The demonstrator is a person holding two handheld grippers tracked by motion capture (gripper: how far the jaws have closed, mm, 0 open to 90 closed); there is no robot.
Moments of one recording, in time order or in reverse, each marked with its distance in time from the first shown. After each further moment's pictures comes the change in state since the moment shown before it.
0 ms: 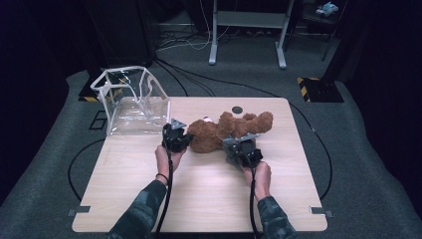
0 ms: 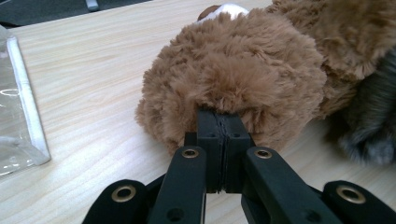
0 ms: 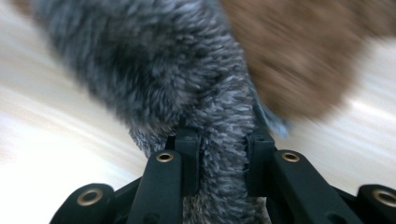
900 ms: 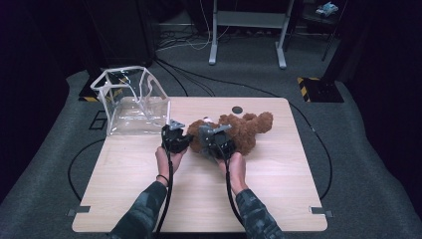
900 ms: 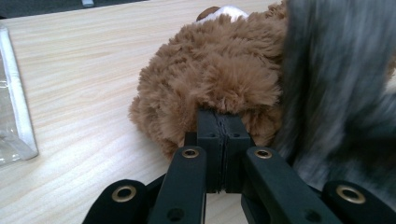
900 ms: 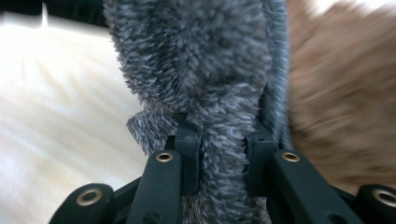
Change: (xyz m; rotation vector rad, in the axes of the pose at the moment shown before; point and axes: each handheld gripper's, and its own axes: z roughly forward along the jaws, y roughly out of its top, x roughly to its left) left arm 0.000 -0.005 0.000 -0.021 -0.020 -0.046; right arm 0.076 0.050 0.011 -0.034 0.106 -0.099
